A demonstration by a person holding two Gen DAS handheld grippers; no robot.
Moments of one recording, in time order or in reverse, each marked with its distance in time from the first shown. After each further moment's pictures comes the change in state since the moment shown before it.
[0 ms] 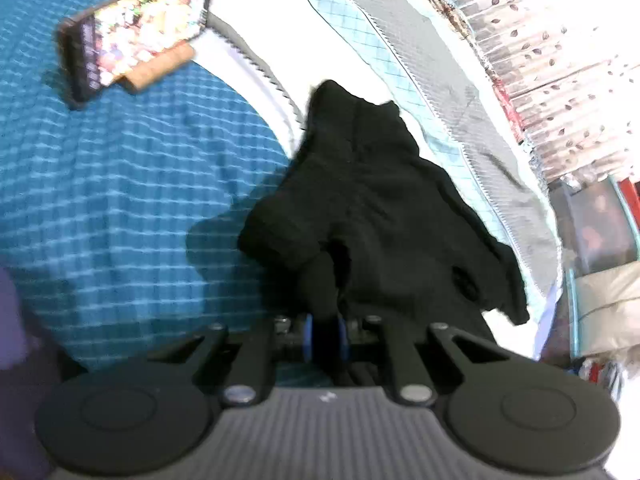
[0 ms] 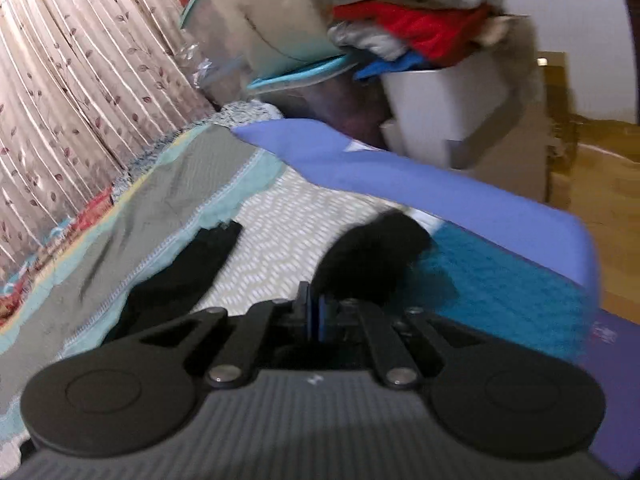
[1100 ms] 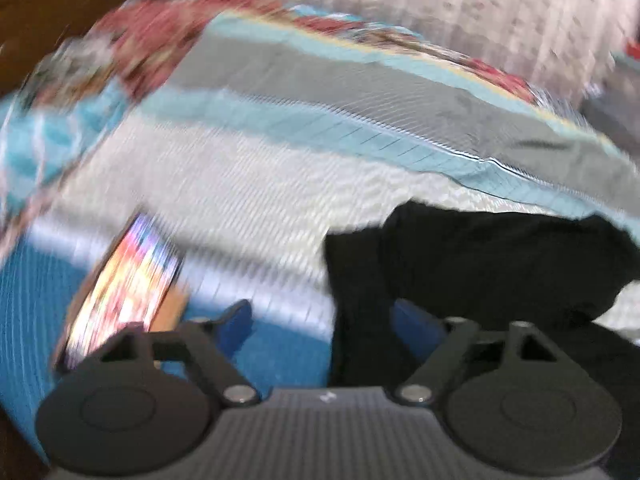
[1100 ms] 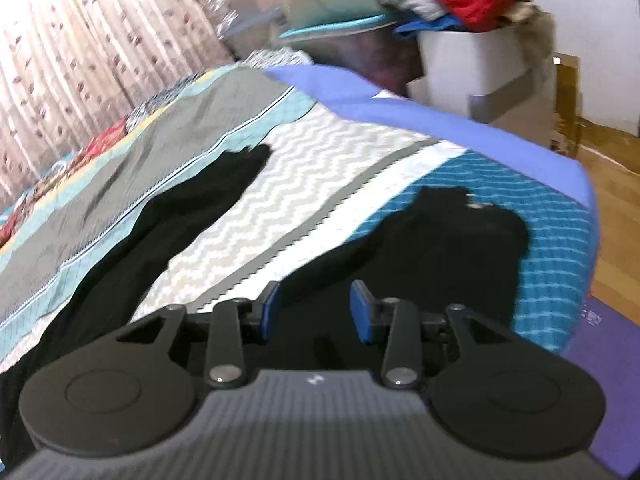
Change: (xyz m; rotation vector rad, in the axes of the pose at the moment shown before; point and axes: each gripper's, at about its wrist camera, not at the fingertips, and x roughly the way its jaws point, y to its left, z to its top) left arm 0.044 -0.087 0.079 0.617 -0.278 0.327; right arm 0.016 0.077 -0.061 -0.111 0.086 -0.010
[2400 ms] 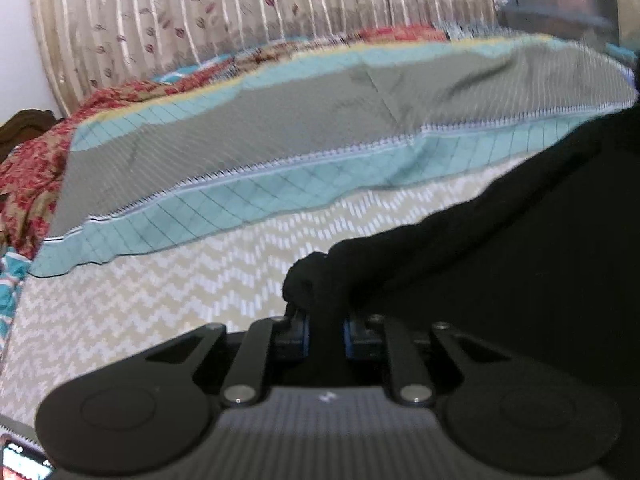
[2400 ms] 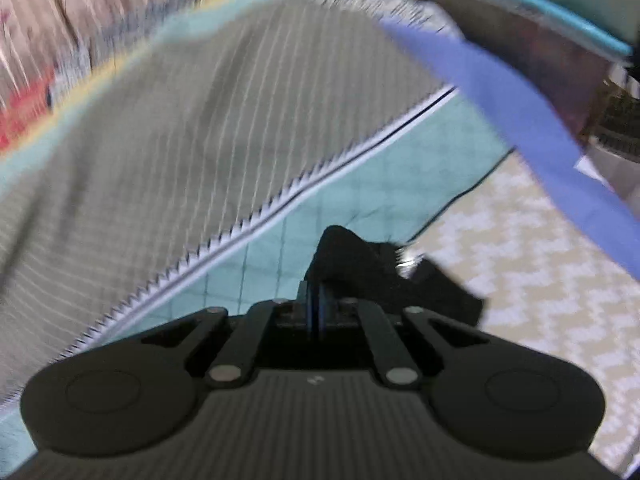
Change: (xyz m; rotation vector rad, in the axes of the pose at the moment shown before) left arm 0.110 -0.119 0.036 0.397 -0.096 -0.003; right arm 0.284 0.155 0.194 -0.044 0.153 -0.134
